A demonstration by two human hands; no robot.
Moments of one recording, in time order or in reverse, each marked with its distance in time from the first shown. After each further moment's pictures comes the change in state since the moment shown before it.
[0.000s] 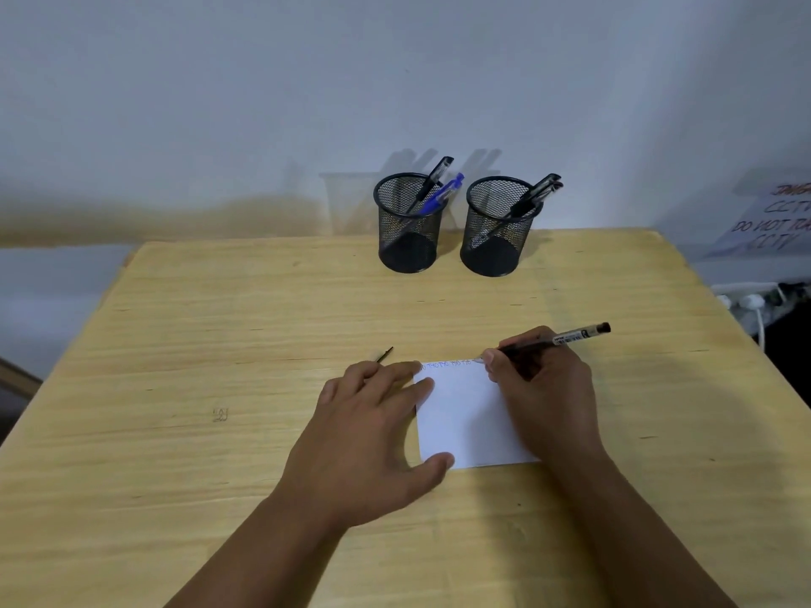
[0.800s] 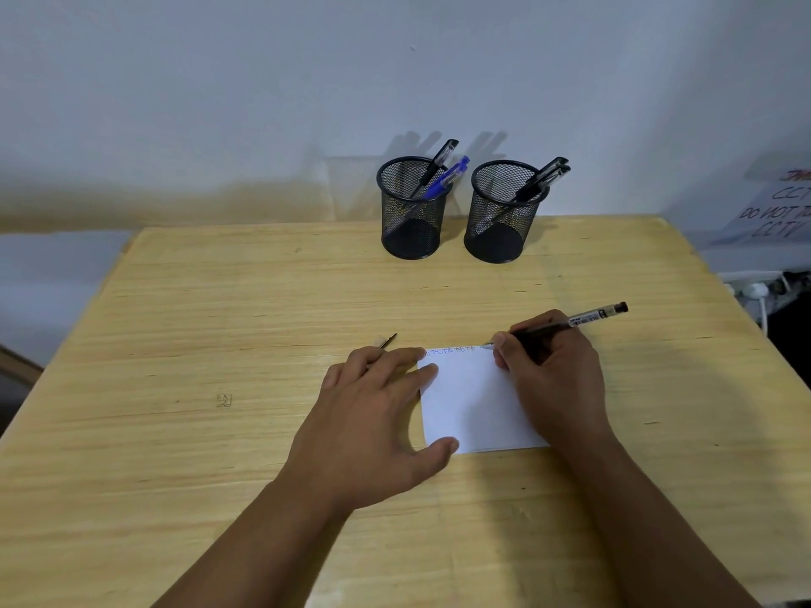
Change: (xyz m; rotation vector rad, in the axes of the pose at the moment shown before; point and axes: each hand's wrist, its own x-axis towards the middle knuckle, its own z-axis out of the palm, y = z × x) left_hand -0.001 0.000 -0.001 -0.025 0.023 0.002; right_hand 0.000 0.000 -0.001 0.069 0.008 0.019
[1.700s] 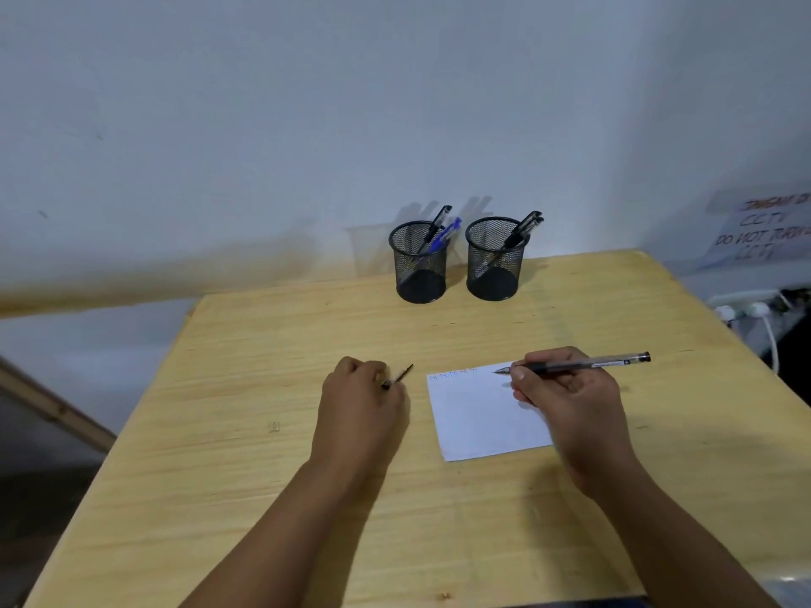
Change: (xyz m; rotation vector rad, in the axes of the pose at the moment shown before) left_hand 0.016 -0.014 -0.015 -0.315 0.249 -0.424; right_hand -0.038 -0.016 -0.026 0.580 -0.016 0.091
